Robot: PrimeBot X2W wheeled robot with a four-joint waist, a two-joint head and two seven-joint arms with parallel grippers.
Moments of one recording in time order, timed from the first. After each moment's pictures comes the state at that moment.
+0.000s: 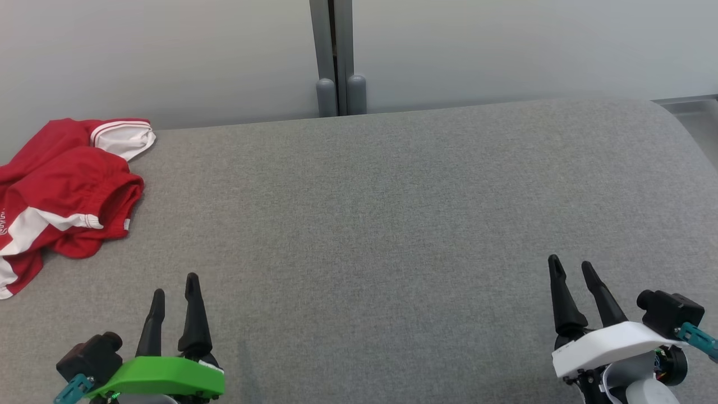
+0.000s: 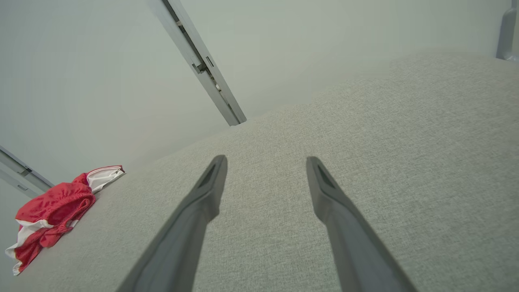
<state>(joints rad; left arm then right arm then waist) 0.02 0.04 -0.03 0.14 -0.66 -0.07 -0.14 -0.03 -0.04 0.00 0.16 0.53 0.13 -0.14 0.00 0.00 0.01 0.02</state>
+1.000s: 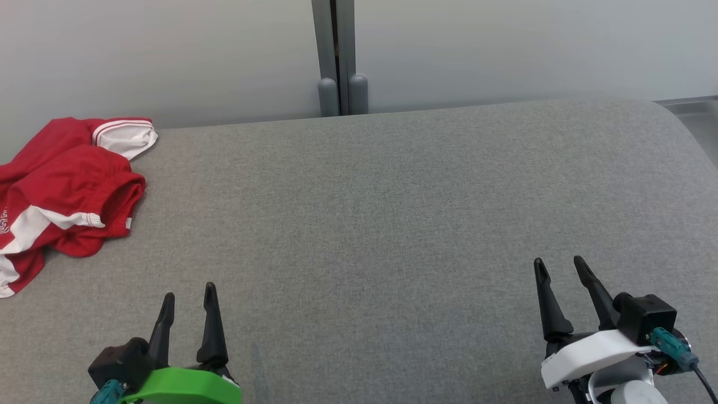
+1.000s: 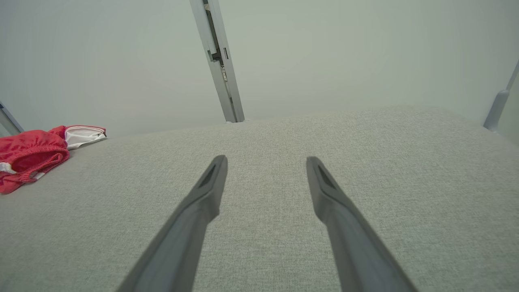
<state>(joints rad) 0.04 0.04 -0.07 0.17 -0.43 -0.07 -0.21 -0.03 -0.05 0.03 0.16 0.25 0.13 -0.21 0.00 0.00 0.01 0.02</state>
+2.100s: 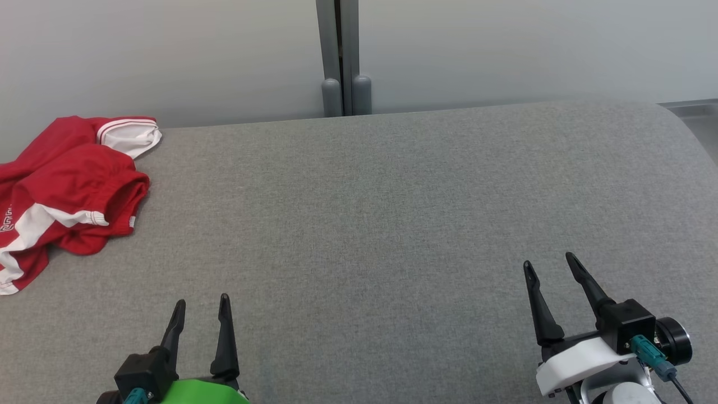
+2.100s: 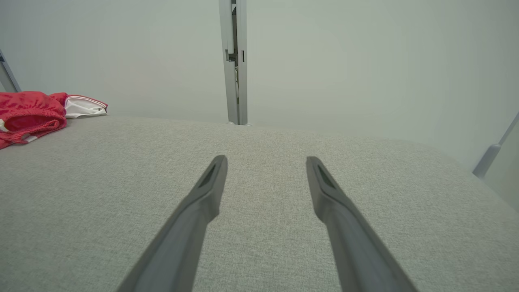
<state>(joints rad) 0.05 0.05 -0.10 0.22 -0.29 -0.07 -0.26 -0.02 -0.05 0.04 0.15 0.06 0.13 -0.26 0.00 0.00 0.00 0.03</state>
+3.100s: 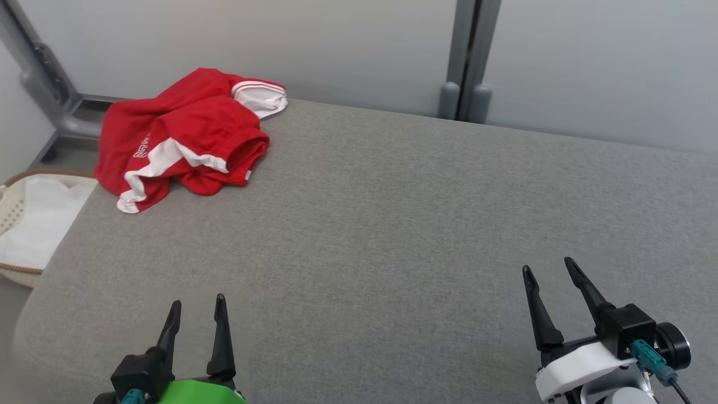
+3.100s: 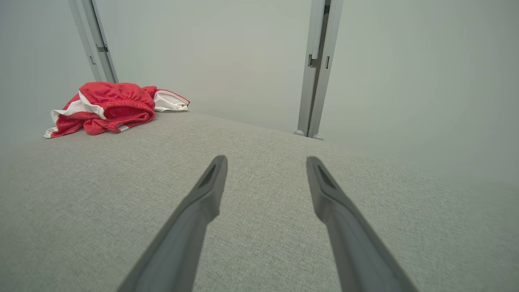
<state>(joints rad) 0.05 0.05 -0.09 0.22 -0.28 -0.07 -0.26 0.00 -0.05 0.04 0.14 0.07 0.13 -0.26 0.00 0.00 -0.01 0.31</state>
